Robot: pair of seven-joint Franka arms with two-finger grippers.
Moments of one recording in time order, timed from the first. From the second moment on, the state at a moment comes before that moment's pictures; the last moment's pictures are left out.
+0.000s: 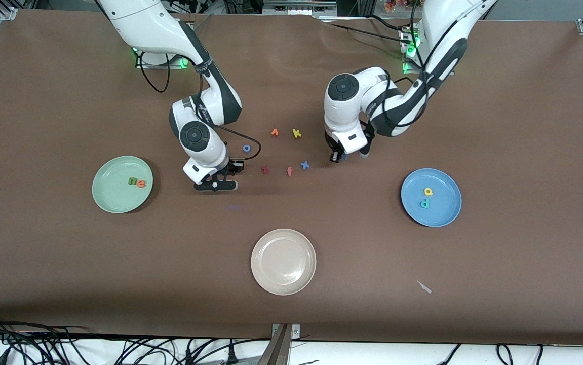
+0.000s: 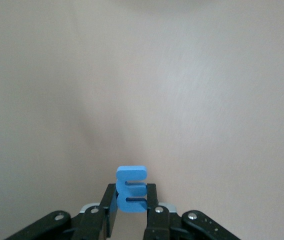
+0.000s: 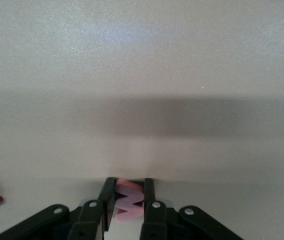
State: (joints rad) left arm -0.10 0.48 -0.61 -2.02 0.51 2.29 -2.26; right arm 0.62 0.56 -0.08 -1.96 0.15 2.44 0.39
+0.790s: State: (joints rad) left arm 0.19 0.47 -0.61 -1.85 0.51 1.96 -1.23; right arm 0.53 0.55 -0.35 -1.79 0.12 2.01 -0.12
